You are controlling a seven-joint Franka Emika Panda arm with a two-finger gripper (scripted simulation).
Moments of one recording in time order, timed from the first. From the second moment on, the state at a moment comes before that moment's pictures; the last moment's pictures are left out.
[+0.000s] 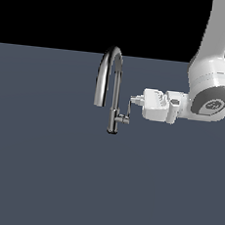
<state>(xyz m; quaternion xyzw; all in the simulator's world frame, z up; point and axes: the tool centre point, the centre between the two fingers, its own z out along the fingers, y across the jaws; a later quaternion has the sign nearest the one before) 0.040 -0.071 0.143 -0.47 0.54 0.43 0.54</state>
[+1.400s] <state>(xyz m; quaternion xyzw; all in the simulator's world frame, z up) 0.012 -0.059 0.133 -0.44 0.55 0.44 0.55</state>
